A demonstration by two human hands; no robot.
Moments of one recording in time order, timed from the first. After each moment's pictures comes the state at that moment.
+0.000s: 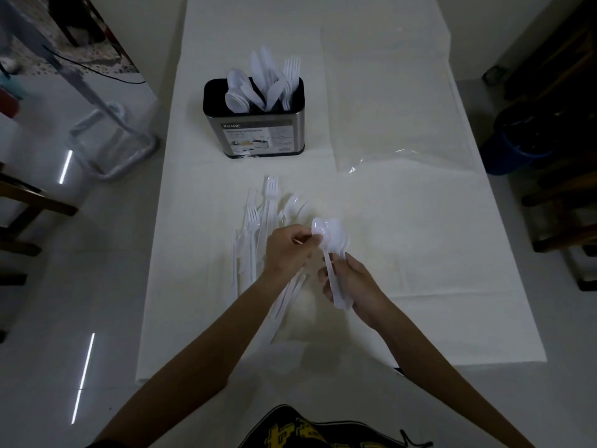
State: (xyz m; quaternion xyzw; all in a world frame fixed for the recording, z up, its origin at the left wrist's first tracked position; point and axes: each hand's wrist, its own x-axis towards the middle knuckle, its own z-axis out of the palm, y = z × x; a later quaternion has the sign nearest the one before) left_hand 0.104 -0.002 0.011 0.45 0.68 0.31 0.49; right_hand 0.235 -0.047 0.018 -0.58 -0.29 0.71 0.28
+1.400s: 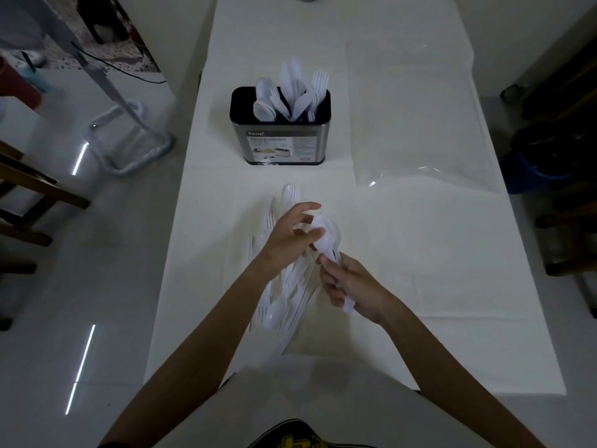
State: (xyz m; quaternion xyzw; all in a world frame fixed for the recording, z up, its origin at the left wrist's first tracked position) left_hand 0.064 0.032 0.023 0.47 0.59 0.31 0.58; right_hand 0.215 -0.017 0.026 -0.49 -0.34 0.77 0.22
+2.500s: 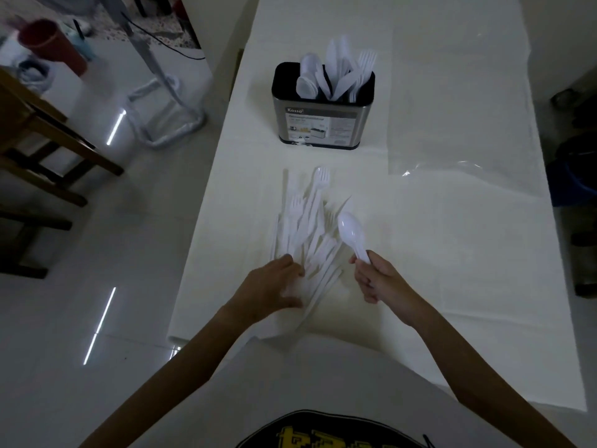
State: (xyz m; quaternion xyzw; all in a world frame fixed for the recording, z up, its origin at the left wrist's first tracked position) left_hand -0.004 -0.080 -0.014 0.75 0.58 0.02 0.31; right_hand 0.232 -0.036 0.009 -0.54 -0.43 0.70 0.17
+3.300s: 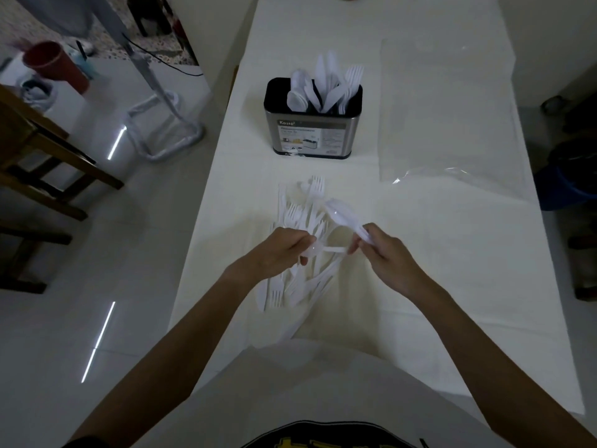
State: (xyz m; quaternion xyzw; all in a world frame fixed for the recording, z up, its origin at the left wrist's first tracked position) left_hand 0.018 -0.010 0.033 0.66 0.57 0.14 0.47; right_hand 0.244 0.002 0.029 -0.54 -0.72 0.42 0.15
